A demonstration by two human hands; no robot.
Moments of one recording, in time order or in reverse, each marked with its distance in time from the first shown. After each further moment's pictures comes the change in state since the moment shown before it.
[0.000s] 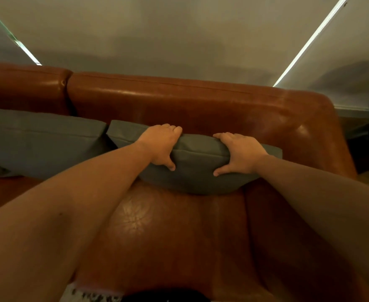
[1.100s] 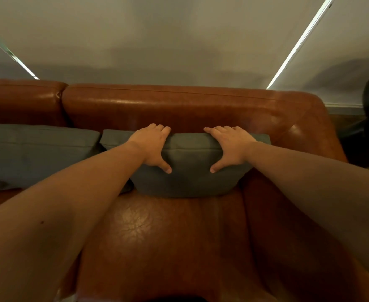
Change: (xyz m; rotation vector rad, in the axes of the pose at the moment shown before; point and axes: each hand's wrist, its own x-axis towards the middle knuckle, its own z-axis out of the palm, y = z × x) left_hand 0.008 -0.004 -0.009 -0.012 -0.100 -0.117; right_hand 0.020 0.012 -0.018 -0.117 -0.122 0.013
